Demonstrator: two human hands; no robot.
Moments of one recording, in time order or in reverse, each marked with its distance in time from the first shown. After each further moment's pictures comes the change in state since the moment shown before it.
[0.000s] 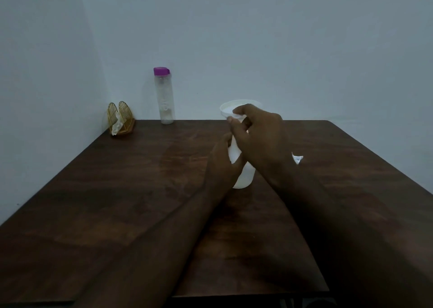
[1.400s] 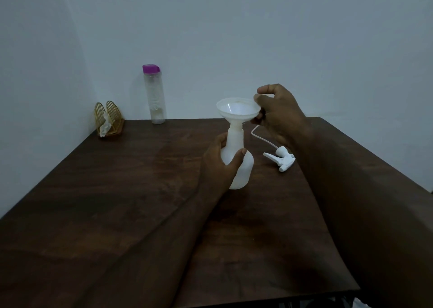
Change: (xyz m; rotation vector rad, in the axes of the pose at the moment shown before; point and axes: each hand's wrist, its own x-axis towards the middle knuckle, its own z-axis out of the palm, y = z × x) left_hand -0.002 0.000 -0.002 -0.008 0.024 0.019; right_hand 0.058 0.053 -0.004 0.775 -0.171 0.543
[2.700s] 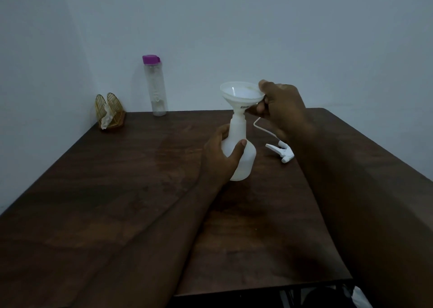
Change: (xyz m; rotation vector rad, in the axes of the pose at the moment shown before) left_hand -0.003 0.008 -0.009 -0.009 0.007 0.013; right_hand -0.014 -0.001 0.007 0.161 0.034 0.043
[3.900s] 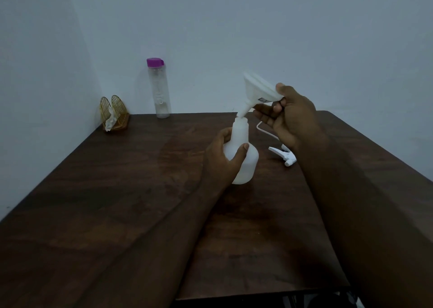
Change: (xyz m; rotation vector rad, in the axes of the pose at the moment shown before) left_hand 0.002 -0.003 0.000 0.012 0.006 0.017; right_hand -0.005 0.005 -0.010 0.279 0.031 0.076
